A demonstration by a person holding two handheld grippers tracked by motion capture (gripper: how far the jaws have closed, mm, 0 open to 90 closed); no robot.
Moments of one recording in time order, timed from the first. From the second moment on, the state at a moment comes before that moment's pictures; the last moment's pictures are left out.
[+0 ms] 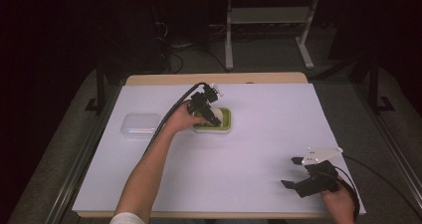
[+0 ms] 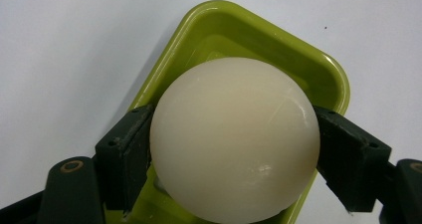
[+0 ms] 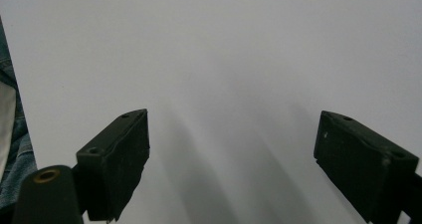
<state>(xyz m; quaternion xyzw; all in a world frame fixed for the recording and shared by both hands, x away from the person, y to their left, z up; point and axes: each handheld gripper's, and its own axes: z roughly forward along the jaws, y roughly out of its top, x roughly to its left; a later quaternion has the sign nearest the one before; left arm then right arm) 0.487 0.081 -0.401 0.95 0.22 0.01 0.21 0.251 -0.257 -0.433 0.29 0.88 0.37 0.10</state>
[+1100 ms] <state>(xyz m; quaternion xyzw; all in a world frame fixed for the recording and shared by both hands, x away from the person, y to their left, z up) 0.483 0.084 -0.389 0.95 0.21 0.02 0.24 0.251 -0.257 -0.432 0.29 0.88 0.37 0.10</state>
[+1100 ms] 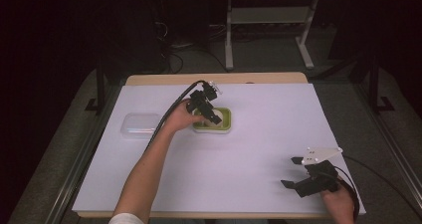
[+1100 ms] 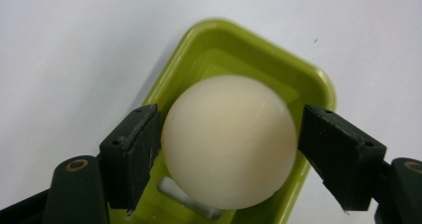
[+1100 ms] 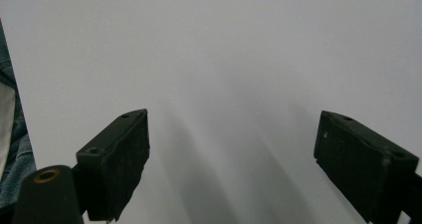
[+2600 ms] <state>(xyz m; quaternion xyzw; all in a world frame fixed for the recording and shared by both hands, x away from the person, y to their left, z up) 0.421 0.132 -0.370 0.94 0.20 0.01 0.27 0.253 -0.259 -0.432 0.31 0.87 0.36 0.10</state>
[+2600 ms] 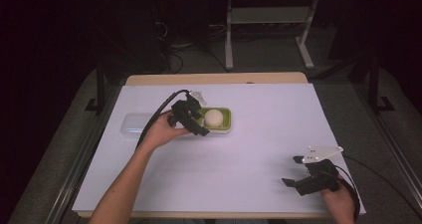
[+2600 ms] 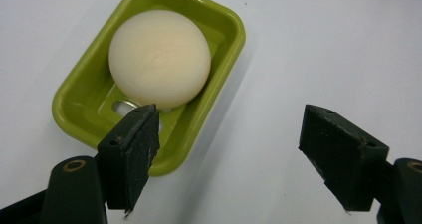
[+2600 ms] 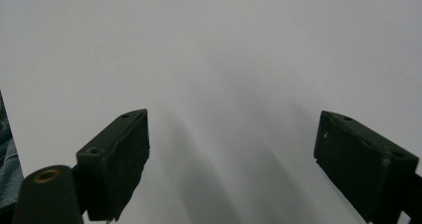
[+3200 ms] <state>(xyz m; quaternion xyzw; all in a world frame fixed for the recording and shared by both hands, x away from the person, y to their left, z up) 0.395 0.168 -0.377 0.93 0.22 0.01 0.28 0.253 -0.257 -0.433 0.31 0.87 0.36 0.10</state>
